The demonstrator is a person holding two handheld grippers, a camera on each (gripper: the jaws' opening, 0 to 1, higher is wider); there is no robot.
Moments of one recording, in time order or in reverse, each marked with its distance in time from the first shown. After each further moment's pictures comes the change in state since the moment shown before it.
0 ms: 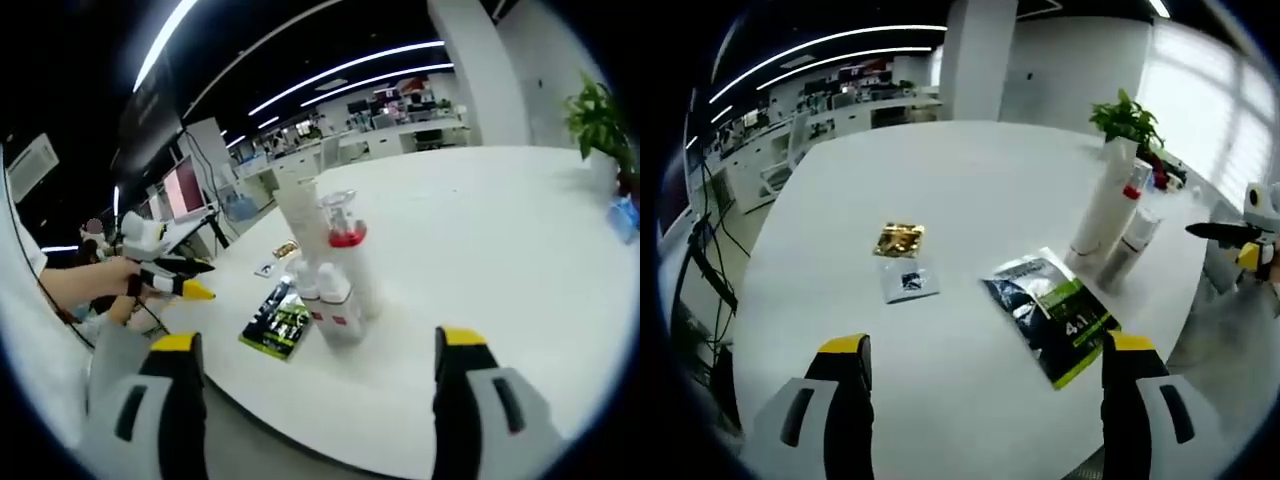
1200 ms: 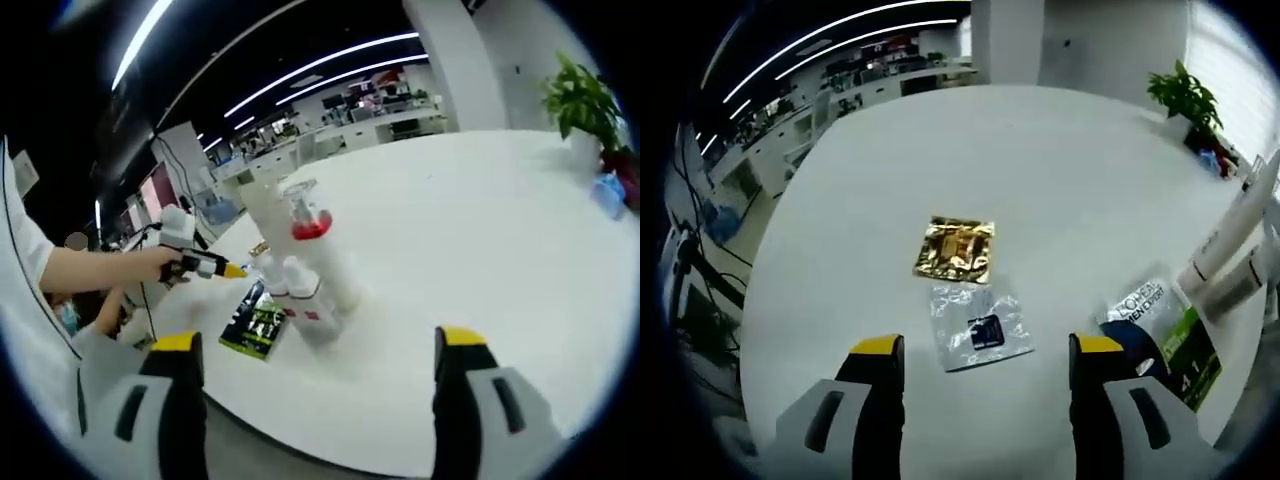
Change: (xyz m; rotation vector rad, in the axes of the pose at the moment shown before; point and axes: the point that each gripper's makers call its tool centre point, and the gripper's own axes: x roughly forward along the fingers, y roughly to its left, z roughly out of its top) left arm 0.098 0.079 0.016 -0.009 0.137 0.183; right arm 0.005 -0.025 -0.009 0.069 0.021 -0.080
